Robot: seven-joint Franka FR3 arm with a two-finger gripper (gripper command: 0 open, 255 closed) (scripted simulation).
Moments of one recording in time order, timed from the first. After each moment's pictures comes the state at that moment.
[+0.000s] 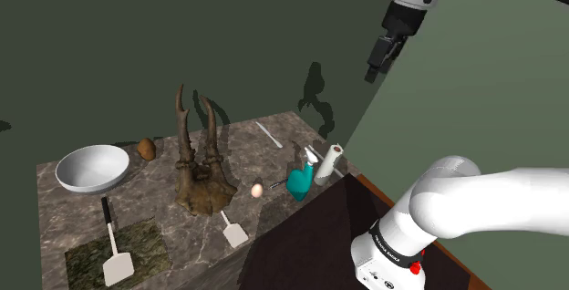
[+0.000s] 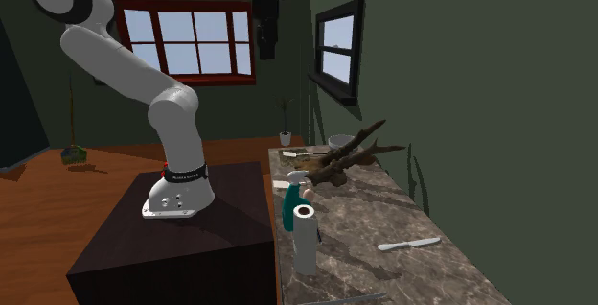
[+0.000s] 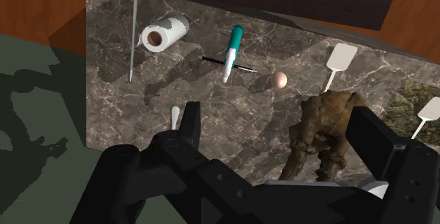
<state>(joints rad) -0.01 -0.83 0.02 -2.28 -0.08 1.43 -0.14</state>
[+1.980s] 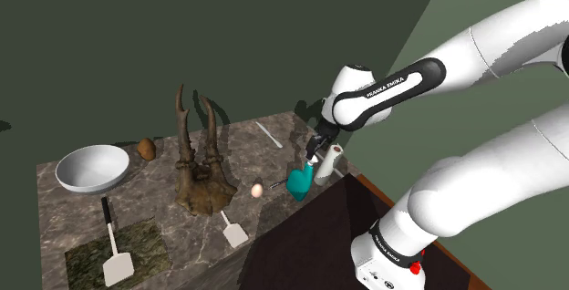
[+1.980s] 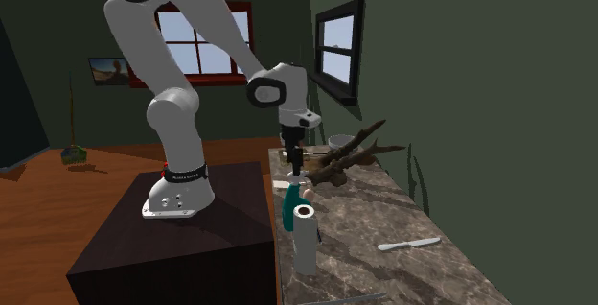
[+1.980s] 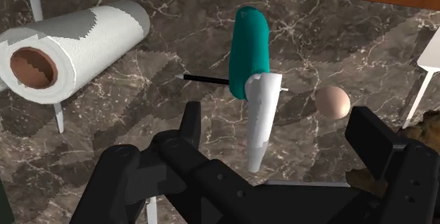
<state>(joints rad) -0.04 -0.30 -0.15 -2.87 -0.08 2.57 -0.14</state>
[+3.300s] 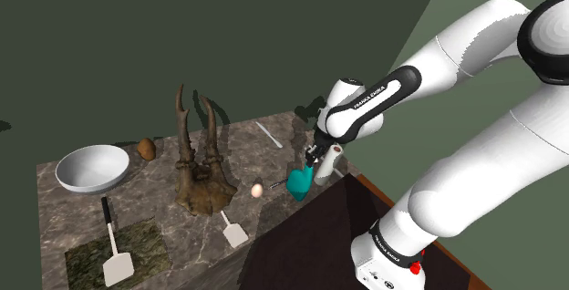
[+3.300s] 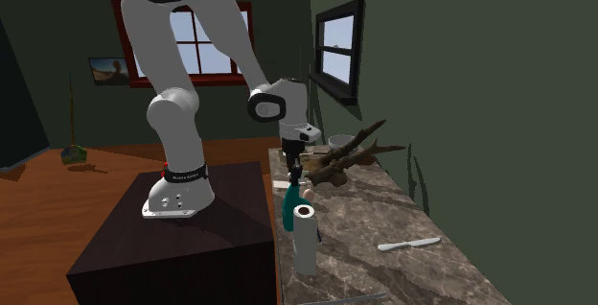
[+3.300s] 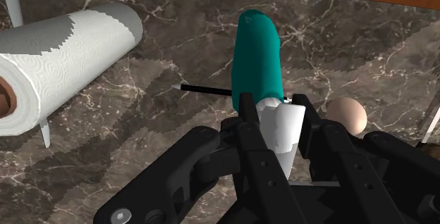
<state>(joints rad) -0.03 -0.15 -0.16 -2.88 -0.06 2.74 -0.16</state>
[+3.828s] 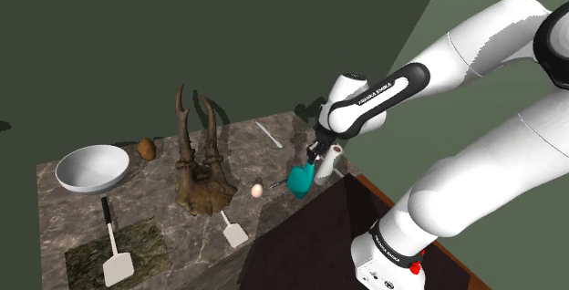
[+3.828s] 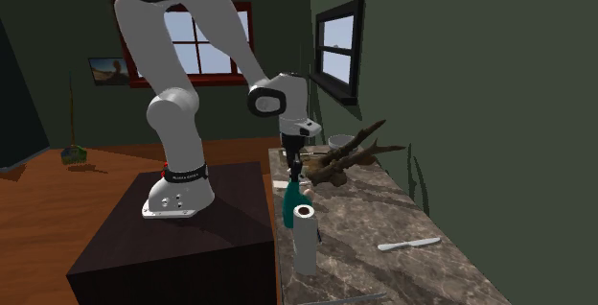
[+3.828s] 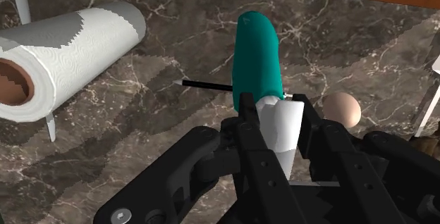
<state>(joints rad) -0.03 -0.21 -0.16 -2.88 -0.07 2.68 -0.16</state>
